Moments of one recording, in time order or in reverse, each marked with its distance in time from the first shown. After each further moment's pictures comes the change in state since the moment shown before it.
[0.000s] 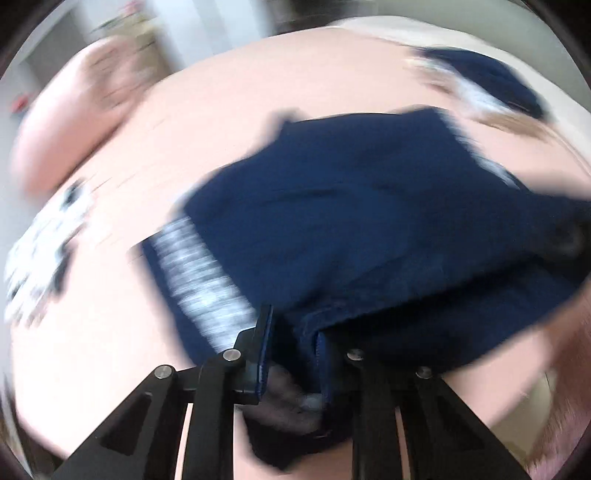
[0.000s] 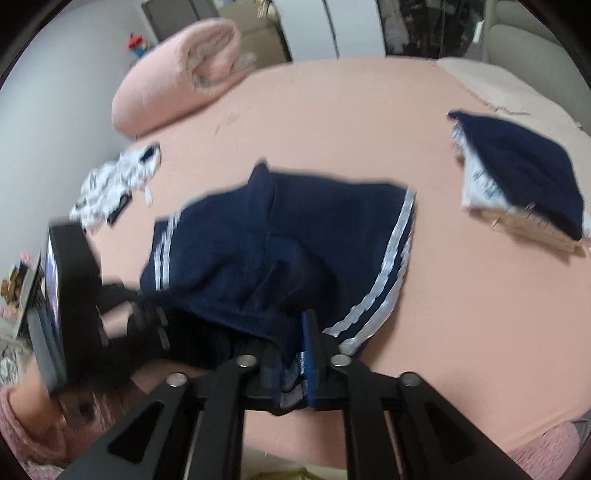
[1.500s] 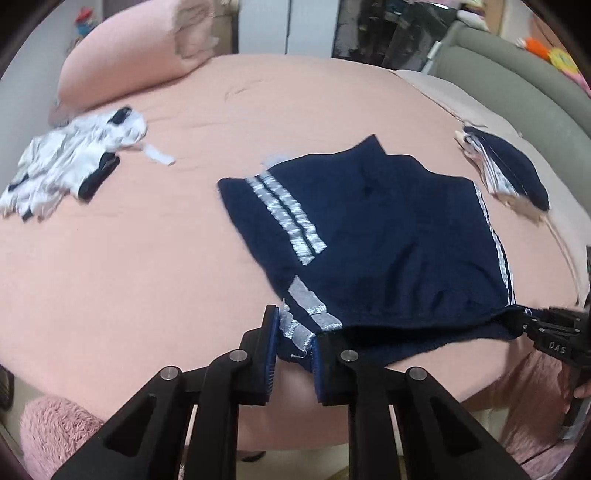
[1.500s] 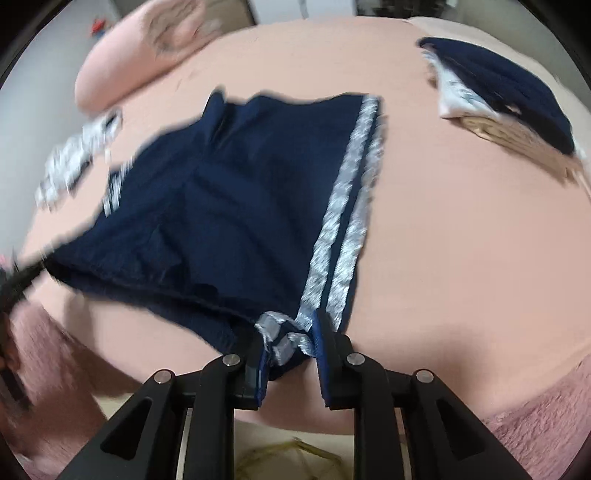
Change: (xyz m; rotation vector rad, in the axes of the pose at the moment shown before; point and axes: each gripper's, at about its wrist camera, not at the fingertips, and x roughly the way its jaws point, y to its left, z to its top) left arm -0.021 0.085 -0.041 -0.275 -0.062 -0.151; right arm 0.026 -0.018 -0.049 0.051 0.089 -0.112
